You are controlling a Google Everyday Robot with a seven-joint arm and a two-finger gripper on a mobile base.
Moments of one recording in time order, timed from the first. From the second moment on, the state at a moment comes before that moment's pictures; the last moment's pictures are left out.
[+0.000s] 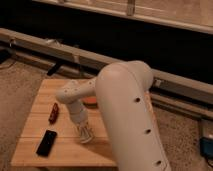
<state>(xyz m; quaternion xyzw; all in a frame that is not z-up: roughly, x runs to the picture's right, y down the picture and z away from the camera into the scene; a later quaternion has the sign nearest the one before) -0.109 0.235 0.809 -0.36 0.33 0.42 0.76</state>
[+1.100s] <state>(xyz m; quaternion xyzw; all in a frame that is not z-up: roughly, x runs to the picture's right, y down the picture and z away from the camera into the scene) -0.080 0.217 0.826 -0.34 0.36 0.45 0.74</state>
